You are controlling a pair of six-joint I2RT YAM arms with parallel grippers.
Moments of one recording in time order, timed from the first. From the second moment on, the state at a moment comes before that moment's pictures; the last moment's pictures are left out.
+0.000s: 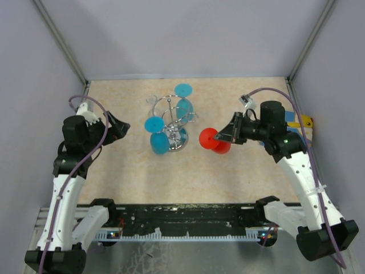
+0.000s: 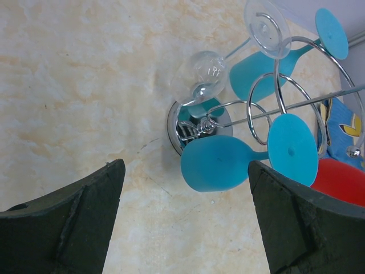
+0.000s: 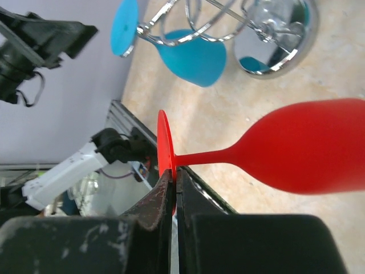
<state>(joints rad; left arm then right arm) -0.05 0.79 0.91 -0.52 0.21 -0.48 0.27 0.98 1.05 -0.57 -0.73 0.58</state>
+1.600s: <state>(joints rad) -0.17 1.18 1.66 -0.60 0.72 -0.25 1.71 1.69 1.73 -1.17 1.29 -0.08</state>
